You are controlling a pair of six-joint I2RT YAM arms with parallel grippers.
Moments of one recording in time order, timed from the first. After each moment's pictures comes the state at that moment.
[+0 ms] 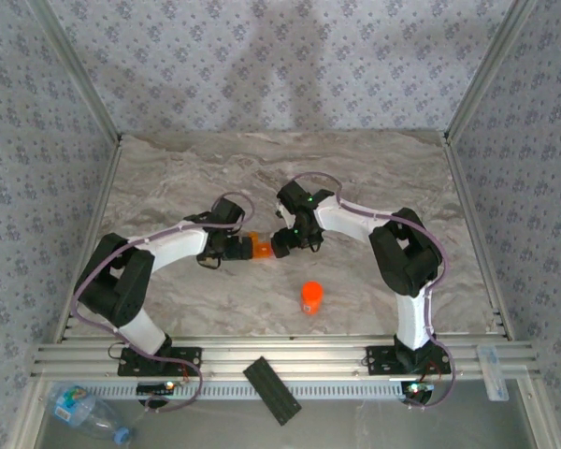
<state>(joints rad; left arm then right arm) -0.55 1.63 0.90 -0.52 -0.10 -0.54 0.69 1.95 1.38 -0.75 -0.15 0.22</state>
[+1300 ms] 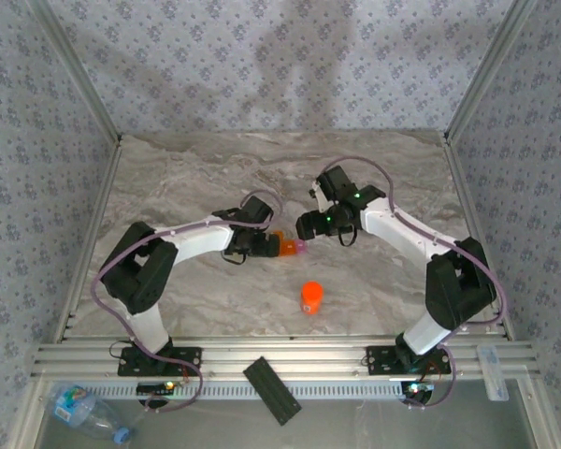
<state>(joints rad) -0.70 1.78 1.06 -0.49 -0.07 -0.59 0.55 1.59 1.21 -0.73 -0.15 0.27</state>
